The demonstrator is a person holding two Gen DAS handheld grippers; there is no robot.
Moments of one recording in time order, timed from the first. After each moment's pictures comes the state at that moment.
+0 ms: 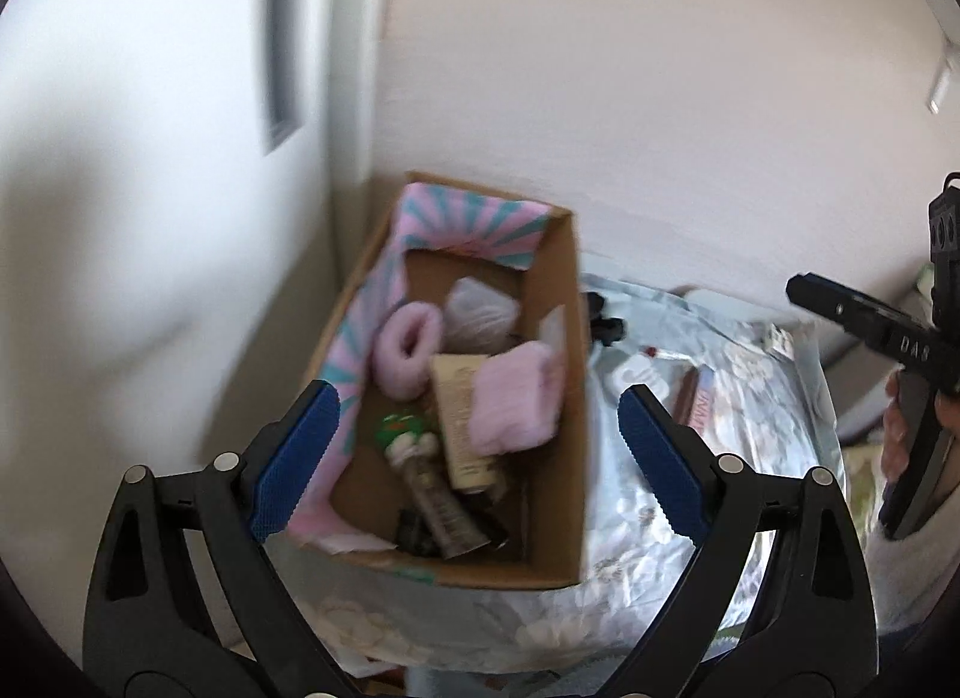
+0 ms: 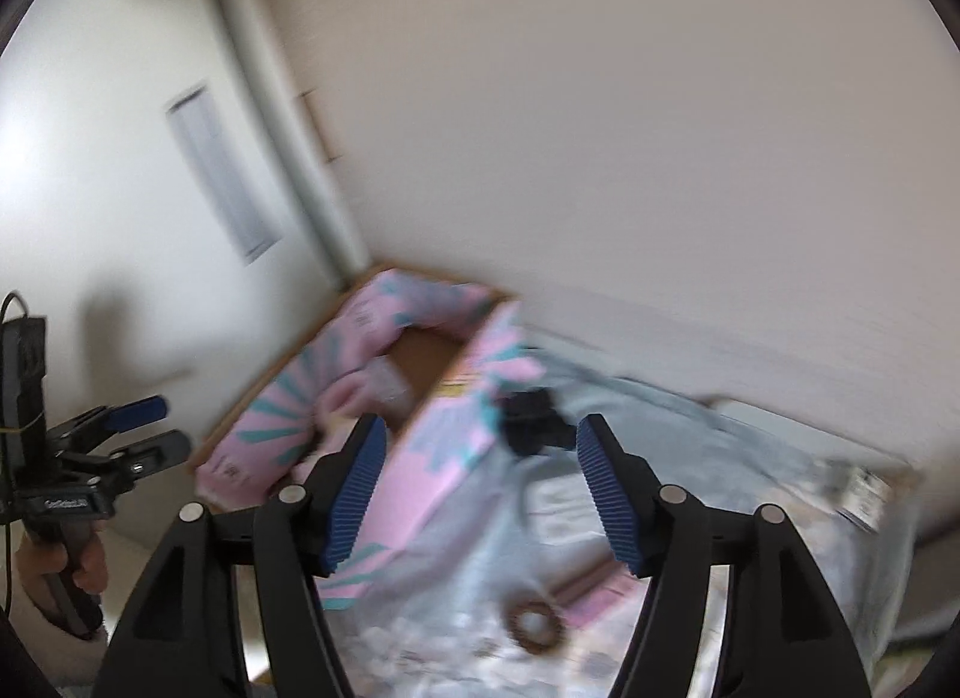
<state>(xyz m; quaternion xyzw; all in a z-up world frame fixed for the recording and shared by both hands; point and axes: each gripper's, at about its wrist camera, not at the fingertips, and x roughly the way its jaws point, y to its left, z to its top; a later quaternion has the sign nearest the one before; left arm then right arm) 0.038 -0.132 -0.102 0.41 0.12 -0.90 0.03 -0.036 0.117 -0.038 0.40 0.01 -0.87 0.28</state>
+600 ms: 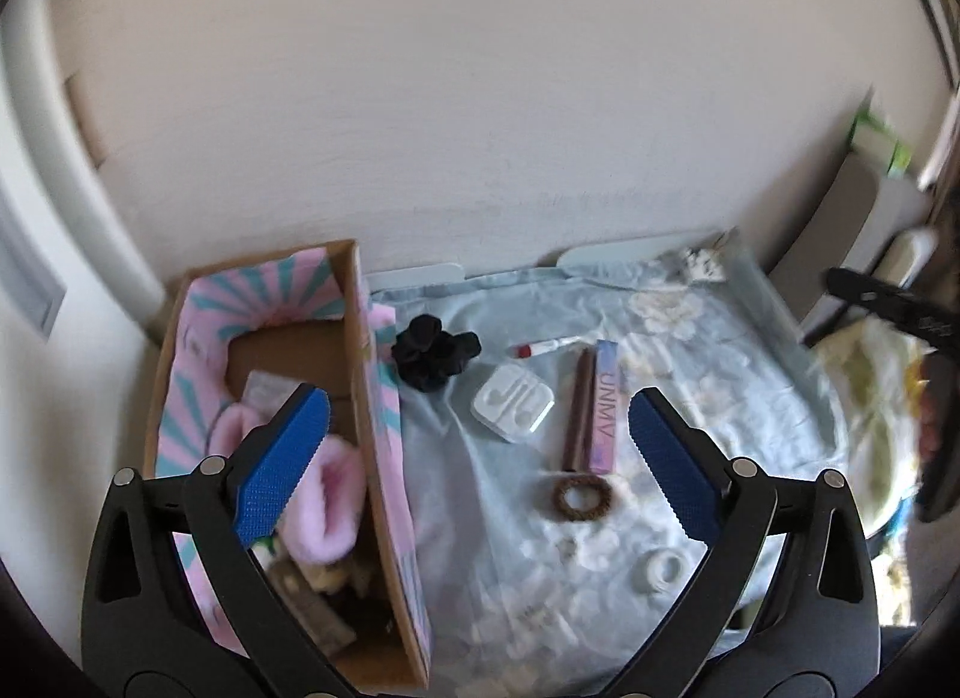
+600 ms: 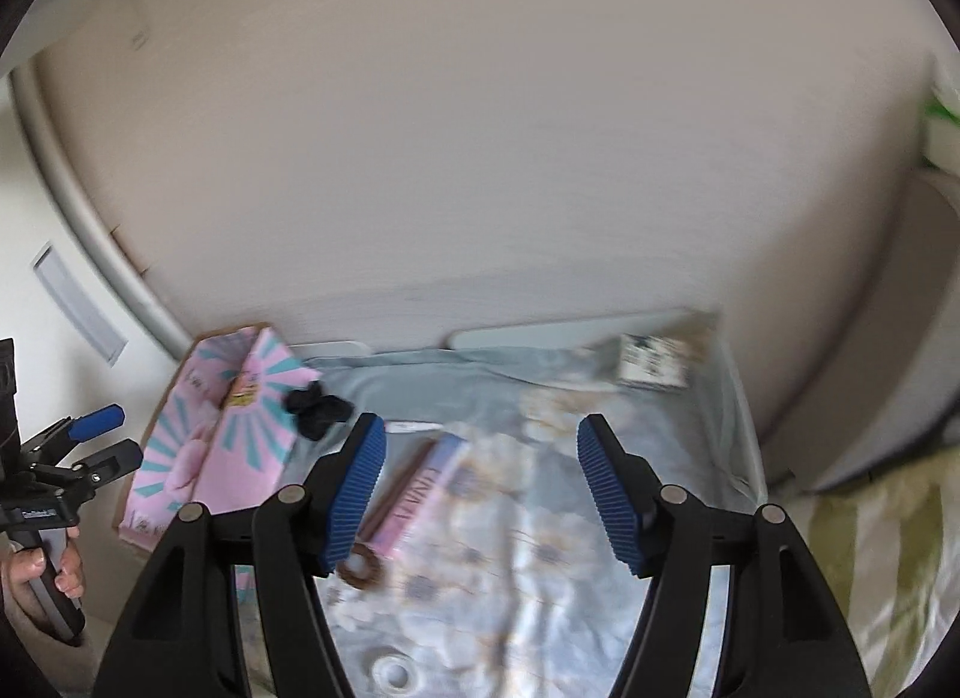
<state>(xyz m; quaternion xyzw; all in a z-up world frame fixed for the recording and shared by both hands) -0.047 -0.001 -0.115 0.43 -0.03 -0.90 -0.10 0.003 0.287 -0.052 0.40 -0.09 -0.91 0.08</state>
